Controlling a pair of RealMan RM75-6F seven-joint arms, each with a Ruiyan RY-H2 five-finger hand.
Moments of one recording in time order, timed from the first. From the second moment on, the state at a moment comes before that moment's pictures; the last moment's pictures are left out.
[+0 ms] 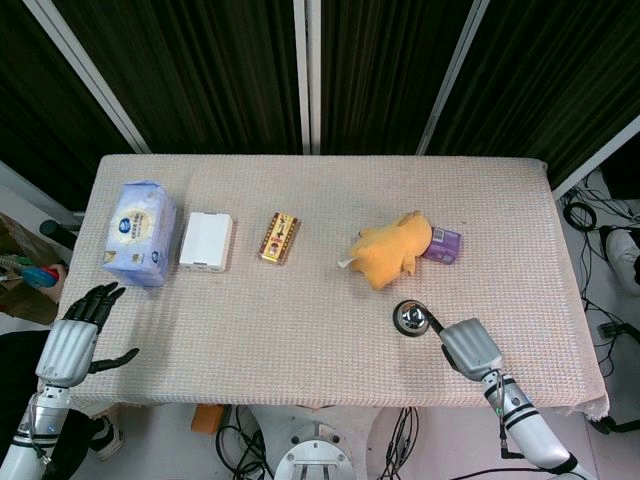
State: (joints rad) left arm -0.11 -1.34 0.03 -1.35 1.61 1.53 -0.07; right arm 0.37 -1.28 -0.06 -1.79 -1.34 1.07 -0.57
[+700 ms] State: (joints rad) left arm -0.12 -1.33 0.03 -1.38 1.62 1.52 -0.06; right arm 0.38 -1.28 -0.07 -1.80 -1.34 1.08 -0.57
